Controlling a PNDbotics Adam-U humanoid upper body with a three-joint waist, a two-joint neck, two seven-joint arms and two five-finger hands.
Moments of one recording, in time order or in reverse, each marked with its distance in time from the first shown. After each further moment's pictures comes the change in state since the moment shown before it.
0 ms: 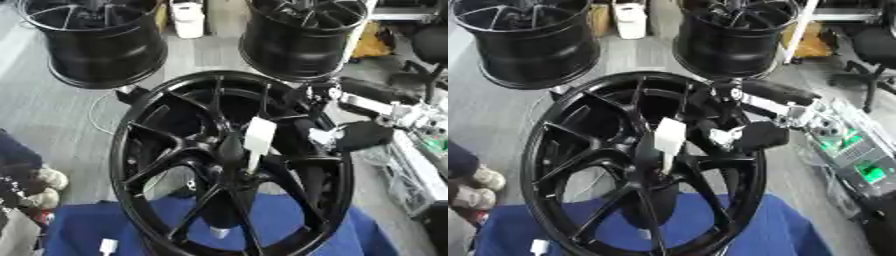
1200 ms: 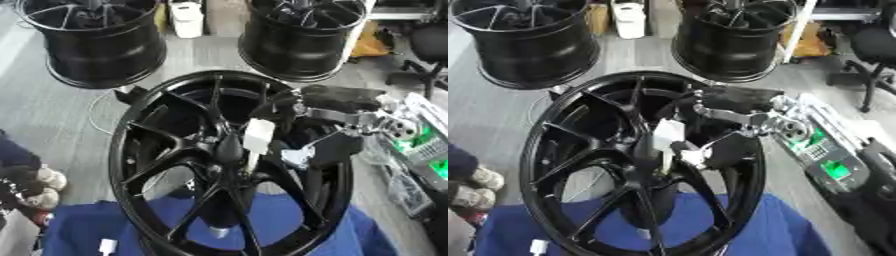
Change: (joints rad) left arm 0.001 0.000 -0.005 0.000 -0.001 0.001 -0.005; right arm -0.068 0.061 0.060 0.027 0.148 -0.023 0.066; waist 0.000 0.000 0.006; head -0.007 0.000
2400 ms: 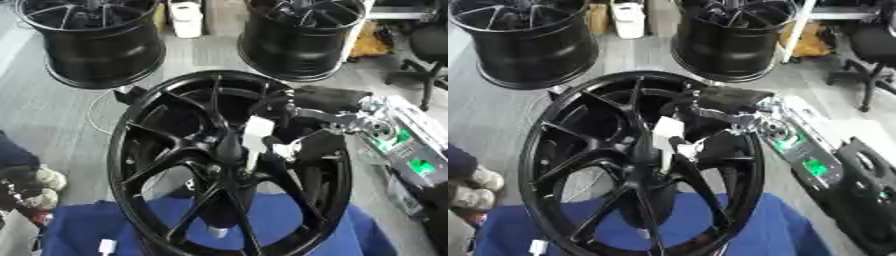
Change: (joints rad) left arm 0.000 0.000 0.000 0.000 -0.003 -0.001 -0.003; right arm -0.026 0.040 0.023 0.081 0.123 0.010 -0.014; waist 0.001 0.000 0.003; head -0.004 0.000
